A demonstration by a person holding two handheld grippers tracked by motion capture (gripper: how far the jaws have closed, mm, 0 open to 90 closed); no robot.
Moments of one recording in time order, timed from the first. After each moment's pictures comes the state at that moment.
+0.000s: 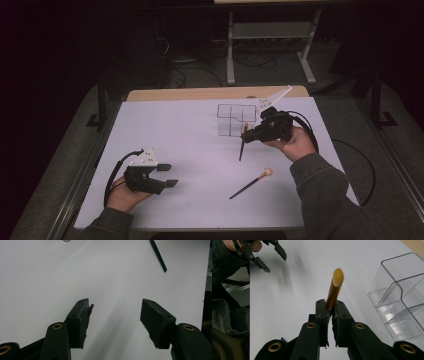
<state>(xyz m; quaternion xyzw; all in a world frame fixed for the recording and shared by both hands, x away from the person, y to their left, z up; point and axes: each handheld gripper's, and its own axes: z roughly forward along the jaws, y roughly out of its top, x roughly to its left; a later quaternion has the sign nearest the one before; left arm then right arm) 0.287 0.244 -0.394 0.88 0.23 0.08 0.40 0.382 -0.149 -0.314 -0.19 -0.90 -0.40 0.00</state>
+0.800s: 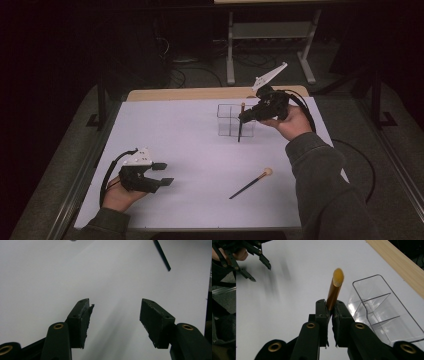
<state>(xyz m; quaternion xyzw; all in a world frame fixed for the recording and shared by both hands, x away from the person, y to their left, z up) 0.288 0.257 -0.395 0.88 0.24 0.08 0.40 0.419 -0.141 -0.280 -0.20 -0.90 -0.38 -0.03</state>
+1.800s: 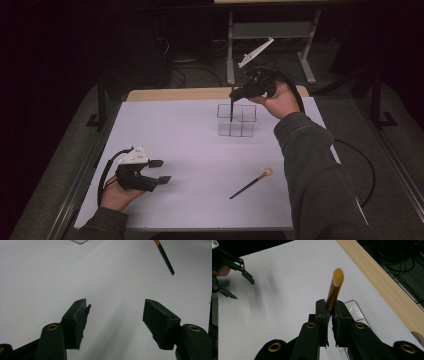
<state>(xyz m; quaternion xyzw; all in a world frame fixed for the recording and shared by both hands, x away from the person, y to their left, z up) 0.290 0.264 -0.393 0.87 0.25 0.09 0.41 0.463 -0.111 -0.244 -0.21 -0.90 -0.37 -0.06</state>
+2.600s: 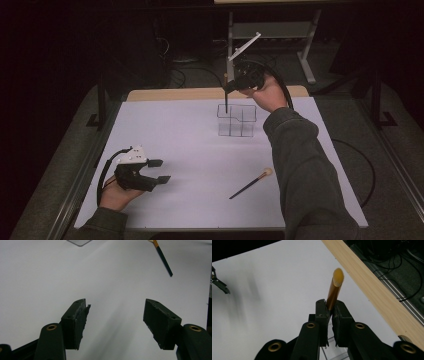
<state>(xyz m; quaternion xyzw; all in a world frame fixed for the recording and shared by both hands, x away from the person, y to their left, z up) 0.290 0.267 -0.392 0.86 0.25 0.09 0.43 0.492 -0.092 -0.250 -0.24 -0.90 -0.36 -0.07</state>
